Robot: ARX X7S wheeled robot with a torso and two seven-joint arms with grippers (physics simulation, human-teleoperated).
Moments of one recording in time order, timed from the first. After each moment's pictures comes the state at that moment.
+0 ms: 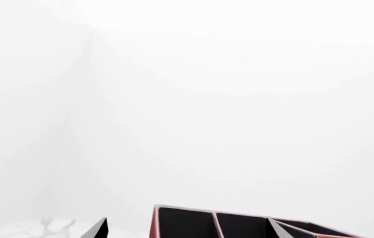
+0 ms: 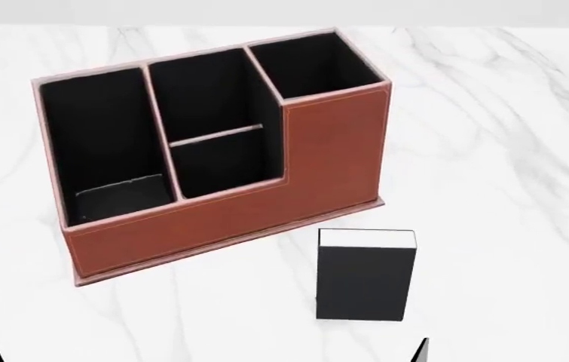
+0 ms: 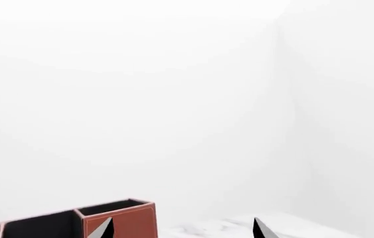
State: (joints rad) left arm 0.14 -0.19 0.15 0.01 -0.13 0.78 -0.30; right arm -0.16 0.20 -0.17 -0.11 0.08 -0.64 0.41
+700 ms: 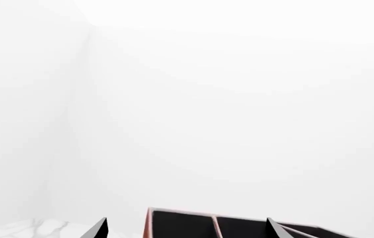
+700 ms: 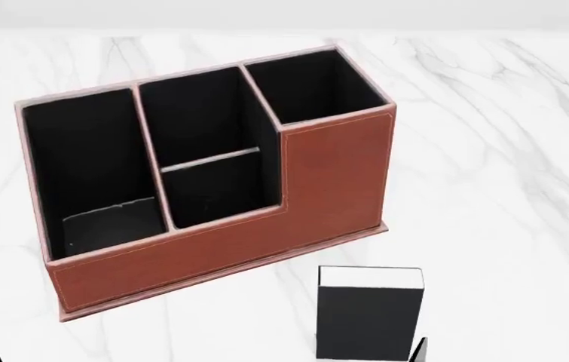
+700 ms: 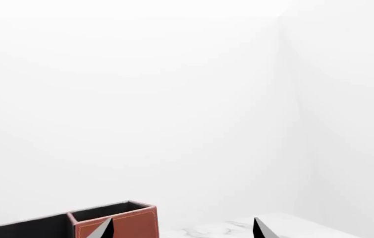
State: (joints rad) left arm 0.15 -0.21 0.16 0.01 -0.14 0.79 -0.32; right arm -0.16 0.22 -0.18 -0.11 0.08 -0.64 0.43
